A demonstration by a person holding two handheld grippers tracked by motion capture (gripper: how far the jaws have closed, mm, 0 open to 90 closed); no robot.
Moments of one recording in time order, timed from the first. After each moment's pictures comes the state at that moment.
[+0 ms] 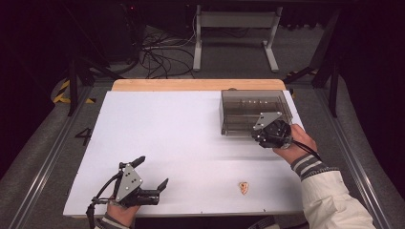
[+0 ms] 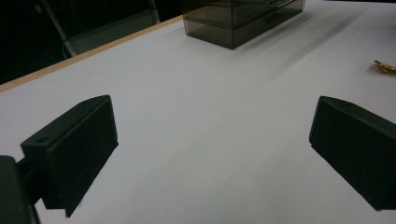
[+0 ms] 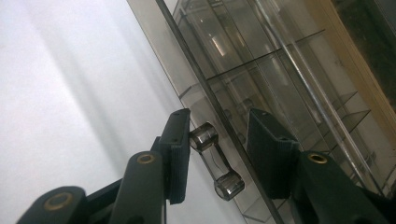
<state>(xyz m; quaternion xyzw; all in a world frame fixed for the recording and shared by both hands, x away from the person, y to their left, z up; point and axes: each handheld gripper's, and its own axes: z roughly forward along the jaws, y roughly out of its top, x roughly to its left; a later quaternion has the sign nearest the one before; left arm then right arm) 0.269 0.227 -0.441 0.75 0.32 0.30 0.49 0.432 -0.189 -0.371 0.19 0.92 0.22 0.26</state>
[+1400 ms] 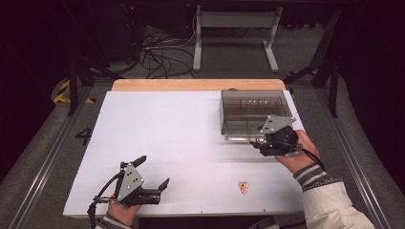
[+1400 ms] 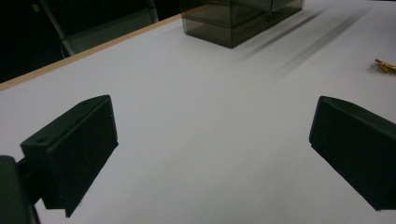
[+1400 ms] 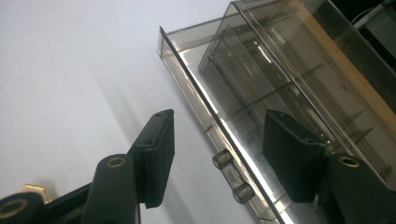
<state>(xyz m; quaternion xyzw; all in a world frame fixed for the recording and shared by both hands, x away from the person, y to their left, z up) 0.272 0.224 -0.442 0.76 0.32 0.30 0.49 0.399 -0.194 -0.353 0.19 0.90 0.30 0.24</state>
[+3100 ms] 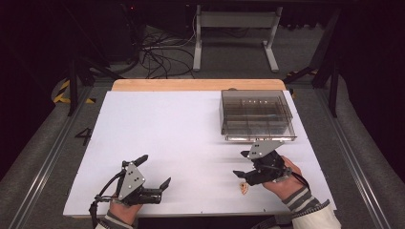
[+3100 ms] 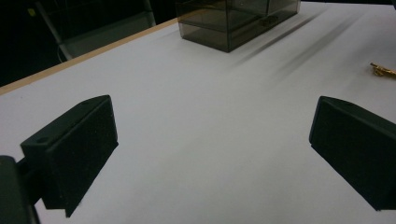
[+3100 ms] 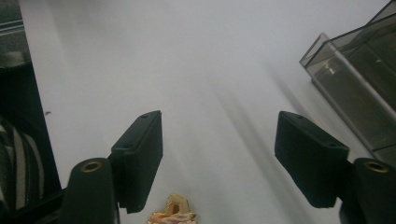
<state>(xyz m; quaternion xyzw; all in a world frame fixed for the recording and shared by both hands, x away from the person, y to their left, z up) 0.274 0.221 -0.441 0.76 0.31 0.30 0.49 0.347 -0.160 -0.382 0.17 0.91 0.35 0.14</state>
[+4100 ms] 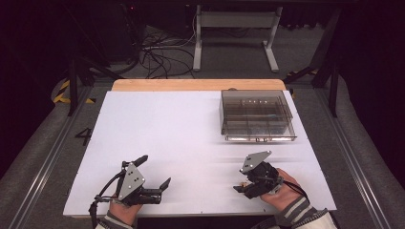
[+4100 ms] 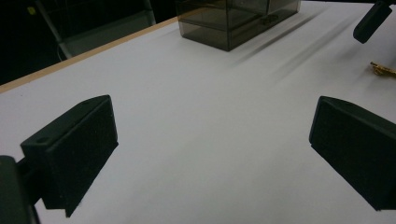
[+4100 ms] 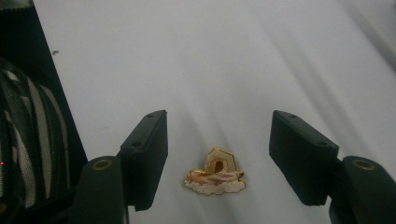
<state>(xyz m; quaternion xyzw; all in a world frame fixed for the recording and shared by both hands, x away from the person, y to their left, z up) 0.273 0.222 -0.441 0.76 0.31 0.30 0.49 0.336 -0.154 -0.419 0.18 0.94 0.28 0.08</state>
